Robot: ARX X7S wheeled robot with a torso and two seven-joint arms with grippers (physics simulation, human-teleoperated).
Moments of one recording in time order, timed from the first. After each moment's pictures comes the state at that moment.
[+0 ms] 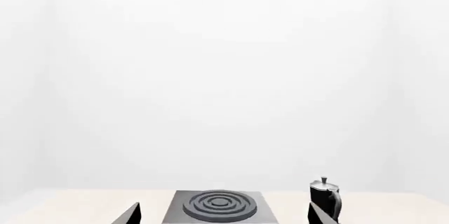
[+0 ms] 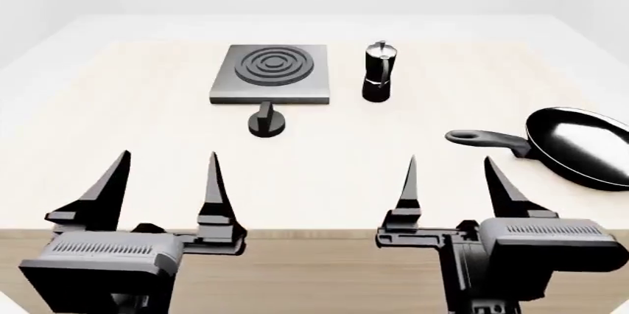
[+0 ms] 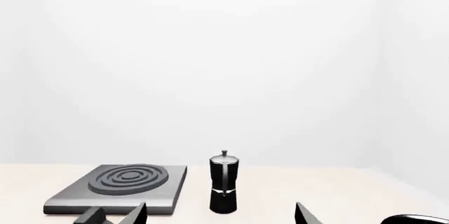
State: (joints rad) left arm 0.04 -0.14 0.07 0.78 -0.15 -0.32 -0.13; right arm 0.00 0.12 -0.12 -0.73 0.05 0.41 0.20
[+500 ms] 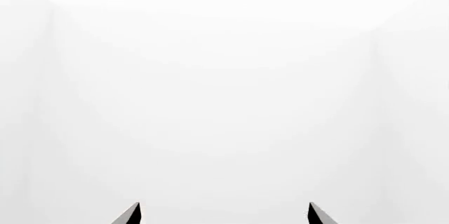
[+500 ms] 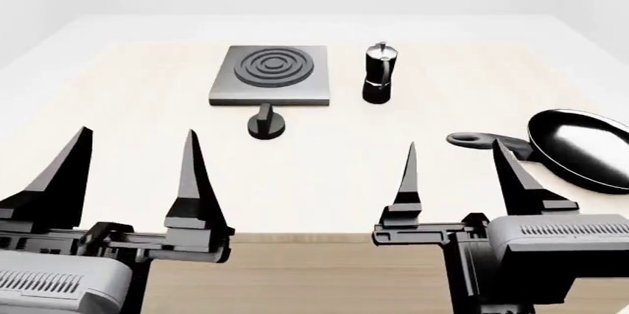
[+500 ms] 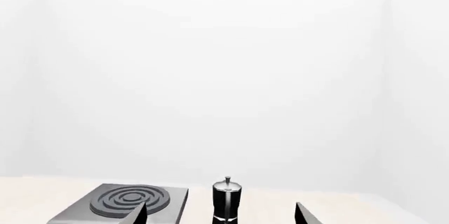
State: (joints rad) left arm -0.01 -0.32 0.11 1.02 -0.32 -0.42 -0.34; right arm 0.05 0.16 -0.18 -0.90 0.03 0.56 0.24
